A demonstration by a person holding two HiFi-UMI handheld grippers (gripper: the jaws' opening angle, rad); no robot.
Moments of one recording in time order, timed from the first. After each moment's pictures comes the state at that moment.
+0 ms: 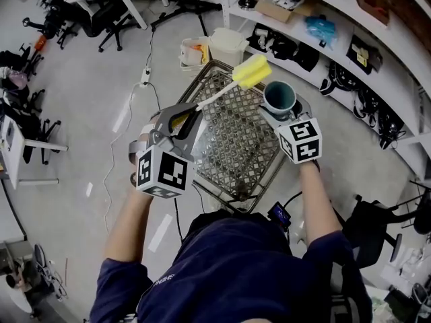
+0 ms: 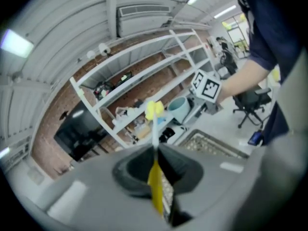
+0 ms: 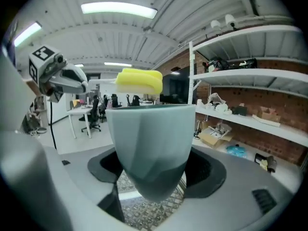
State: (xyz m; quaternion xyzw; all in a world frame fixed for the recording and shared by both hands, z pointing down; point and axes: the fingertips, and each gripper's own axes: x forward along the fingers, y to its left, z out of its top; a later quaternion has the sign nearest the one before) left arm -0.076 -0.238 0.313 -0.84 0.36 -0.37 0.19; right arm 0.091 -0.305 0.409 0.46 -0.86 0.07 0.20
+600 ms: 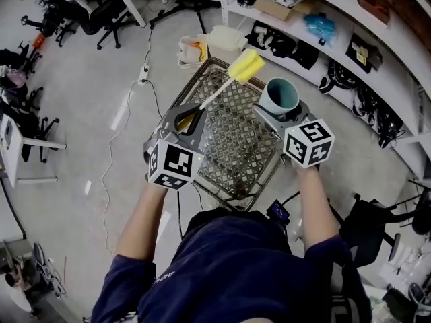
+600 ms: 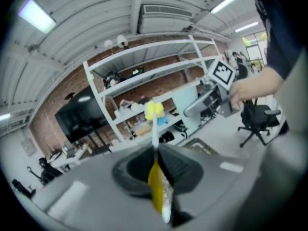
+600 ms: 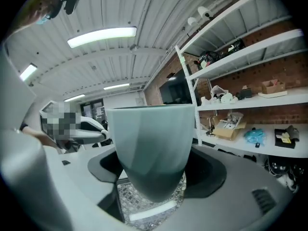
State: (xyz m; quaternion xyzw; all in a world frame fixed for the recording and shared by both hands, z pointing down) left arm -0.068 -0.254 0.353 -0.86 0.40 -0.31 0.10; right arm 0.077 -0.290 0.372 0.41 -0.89 0.16 0.08
